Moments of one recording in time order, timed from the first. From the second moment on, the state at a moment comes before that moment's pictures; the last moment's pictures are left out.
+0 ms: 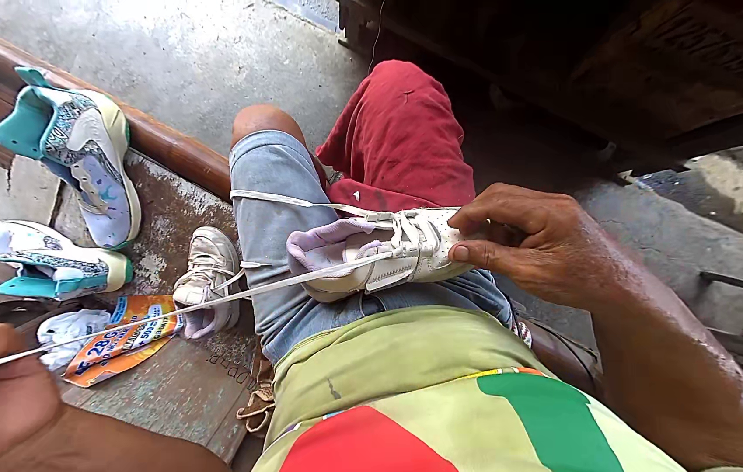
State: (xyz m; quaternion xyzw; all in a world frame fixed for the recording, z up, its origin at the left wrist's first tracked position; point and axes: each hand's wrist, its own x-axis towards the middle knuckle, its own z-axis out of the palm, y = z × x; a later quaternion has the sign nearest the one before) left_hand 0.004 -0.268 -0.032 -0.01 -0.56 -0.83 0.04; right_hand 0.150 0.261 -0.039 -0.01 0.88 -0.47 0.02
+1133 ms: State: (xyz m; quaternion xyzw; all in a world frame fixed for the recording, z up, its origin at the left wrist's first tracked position) left_hand 0.005 -0.081 -0.042 -0.41 -0.86 -0.30 -0.01; right_hand 0.114 0.234 -0.093 0.09 0.71 -0.68 0.12
